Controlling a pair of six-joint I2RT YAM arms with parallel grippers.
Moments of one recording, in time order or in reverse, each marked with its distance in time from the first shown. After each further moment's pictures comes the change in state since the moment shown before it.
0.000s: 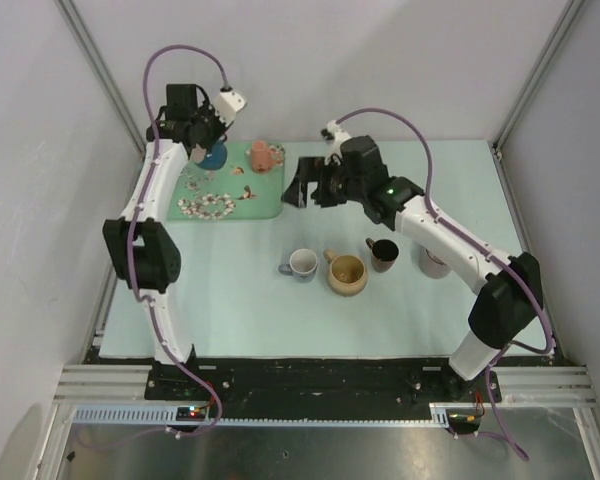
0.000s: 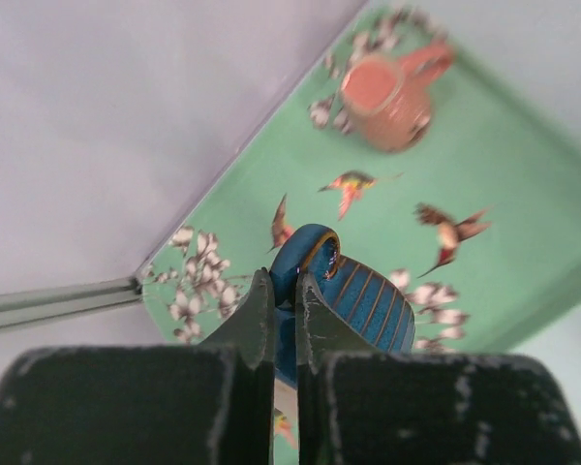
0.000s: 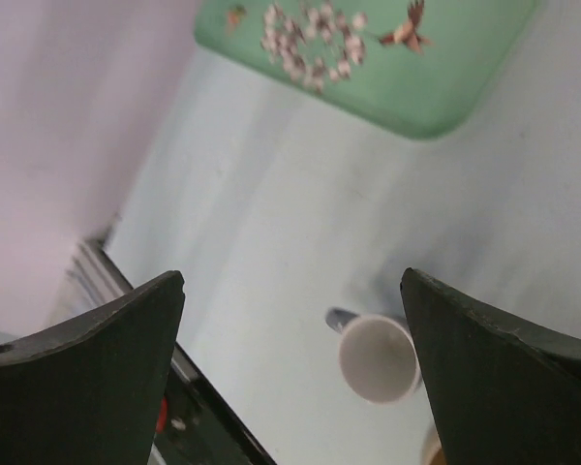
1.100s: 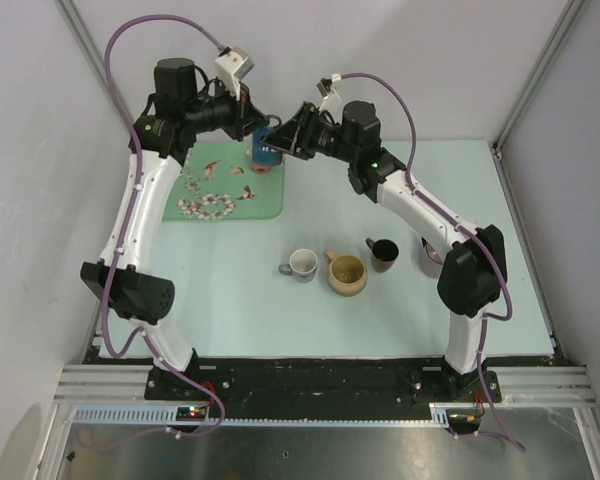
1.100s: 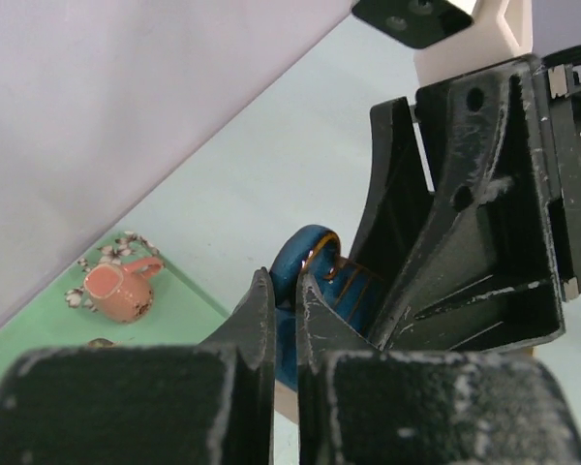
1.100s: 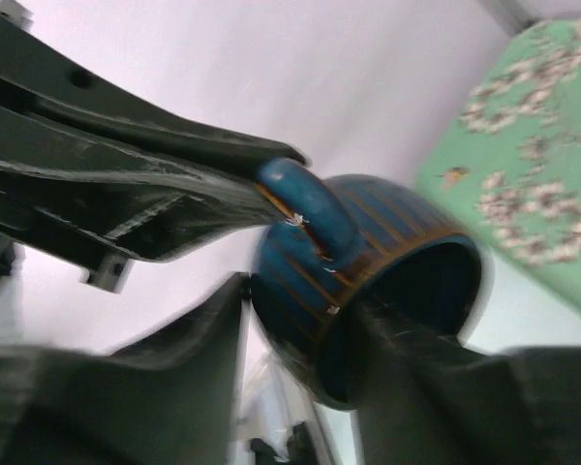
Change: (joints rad) left arm -0.154 -0.299 0.061 -0.066 0.432 -0.615; right arm -0.093 0.251 0.271 0.507 -0.276 0.445
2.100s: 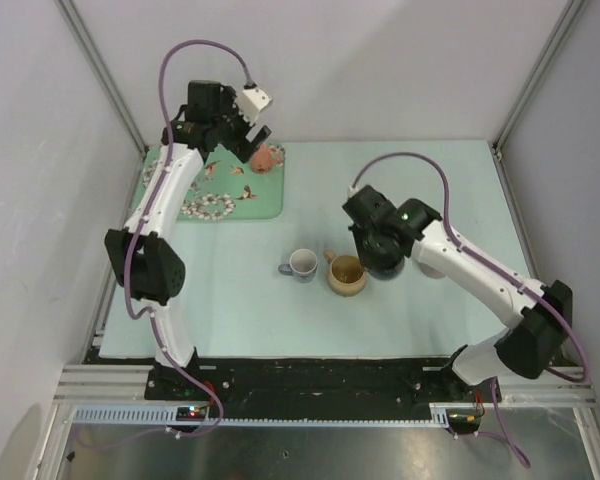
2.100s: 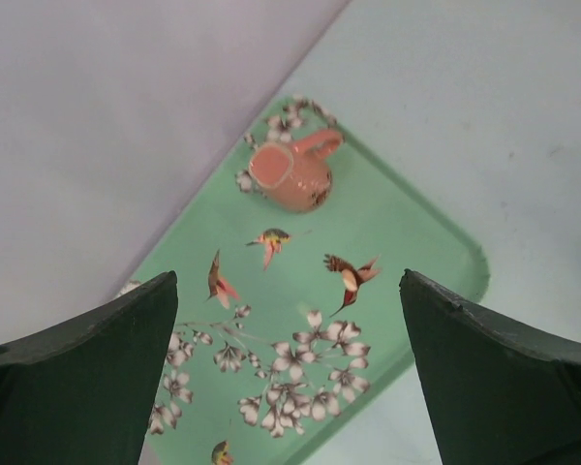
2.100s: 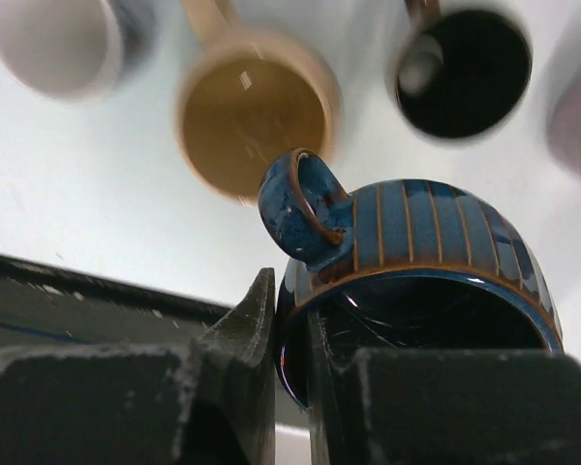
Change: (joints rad) left arm 0.011 0.140 -0.091 0.044 -0.382 0.415; right arm 0.167 -0.408 -0.329 -1.224 0.692 -0.481
